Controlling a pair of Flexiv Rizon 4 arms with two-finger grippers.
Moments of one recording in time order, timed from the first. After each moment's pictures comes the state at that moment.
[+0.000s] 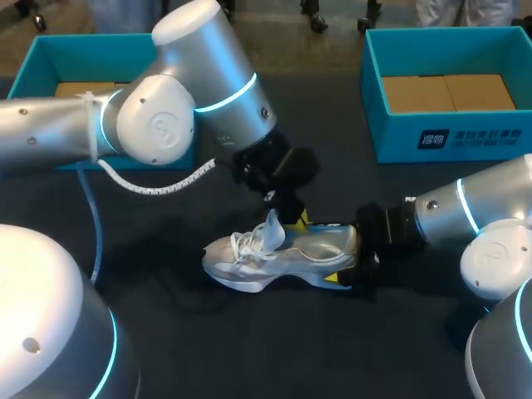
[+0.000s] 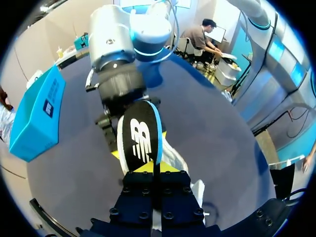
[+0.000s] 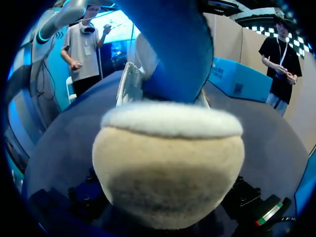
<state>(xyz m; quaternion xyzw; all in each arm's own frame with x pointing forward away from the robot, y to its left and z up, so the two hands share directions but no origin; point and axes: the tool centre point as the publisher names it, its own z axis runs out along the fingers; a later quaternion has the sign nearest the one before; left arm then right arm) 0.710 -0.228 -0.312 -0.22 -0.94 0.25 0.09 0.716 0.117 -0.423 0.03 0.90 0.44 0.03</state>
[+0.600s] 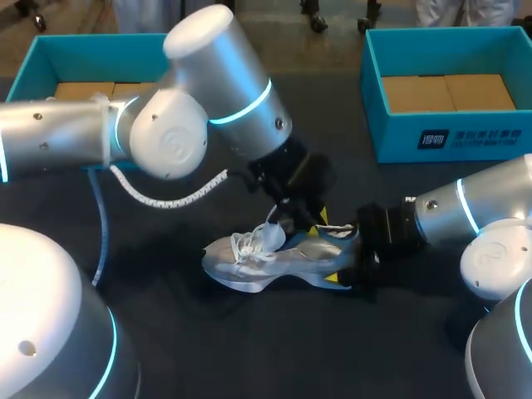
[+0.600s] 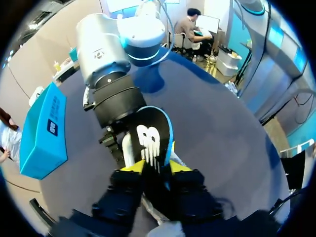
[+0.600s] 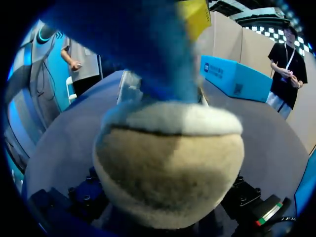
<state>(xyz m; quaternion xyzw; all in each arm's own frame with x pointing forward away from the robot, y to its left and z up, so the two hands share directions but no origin) 0.706 -0.252 -0.313 -0.27 -0.93 0.25 0.03 0.716 0.117 -0.423 0.03 0.90 0.44 0.02</state>
